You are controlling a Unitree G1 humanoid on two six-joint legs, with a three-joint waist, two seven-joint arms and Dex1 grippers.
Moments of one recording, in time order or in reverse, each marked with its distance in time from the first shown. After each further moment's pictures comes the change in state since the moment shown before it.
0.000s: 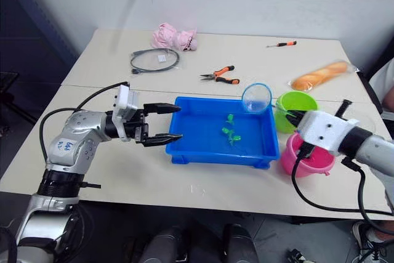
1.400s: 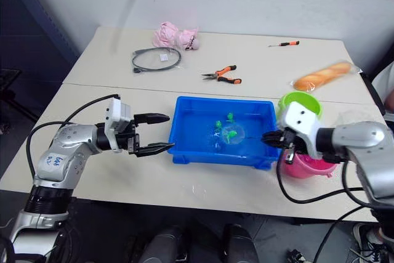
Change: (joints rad) left arm 0.113 0.022 0.035 -0.104 -0.005 0.021 0.078; right arm -0.229 0.144 0.023 0.003 0.231 0.550 0.396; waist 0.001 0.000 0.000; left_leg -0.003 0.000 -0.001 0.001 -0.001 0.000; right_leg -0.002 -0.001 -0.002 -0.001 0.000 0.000
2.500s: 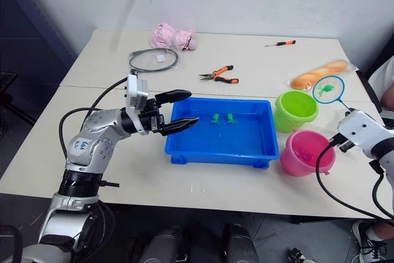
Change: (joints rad) left arm -0.170 -0.217 -0.023 0.043 -0.043 0.039 0.125; right arm 0.247 0.069 -0.189 0.387 -0.621 -0.753 -0.671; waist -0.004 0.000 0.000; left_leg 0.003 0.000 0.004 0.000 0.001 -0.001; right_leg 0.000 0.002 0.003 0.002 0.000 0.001
